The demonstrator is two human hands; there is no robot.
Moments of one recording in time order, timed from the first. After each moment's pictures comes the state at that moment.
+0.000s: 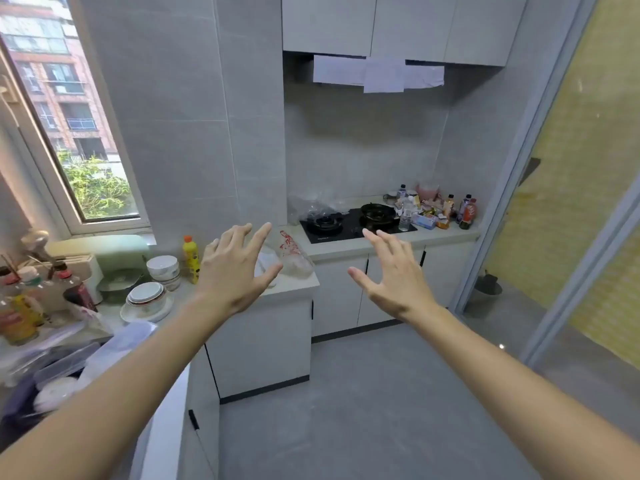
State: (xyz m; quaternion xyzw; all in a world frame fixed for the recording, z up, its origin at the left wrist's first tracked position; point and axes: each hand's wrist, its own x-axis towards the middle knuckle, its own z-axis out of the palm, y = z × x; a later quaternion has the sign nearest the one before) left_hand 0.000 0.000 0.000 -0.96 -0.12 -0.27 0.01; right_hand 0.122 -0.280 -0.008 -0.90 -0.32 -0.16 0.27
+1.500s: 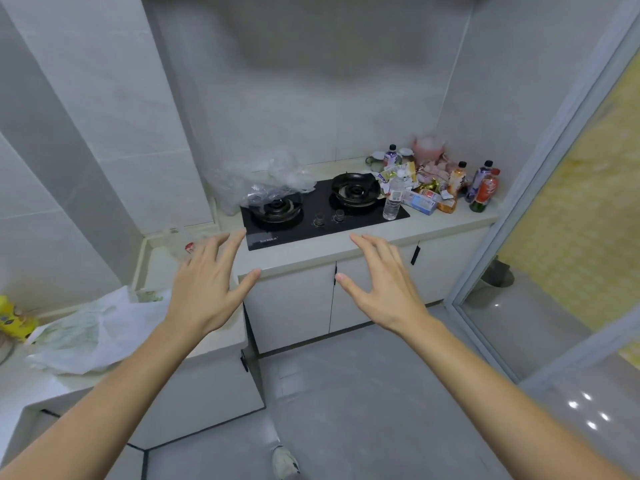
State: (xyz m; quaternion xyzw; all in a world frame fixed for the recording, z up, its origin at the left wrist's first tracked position) left_hand 0.529 0.016 -0.117 -0.97 -0.11 -0.21 -0.07; right_hand 0.651 -0.275 -0.120 -0.90 -0.31 -0.07 0.30
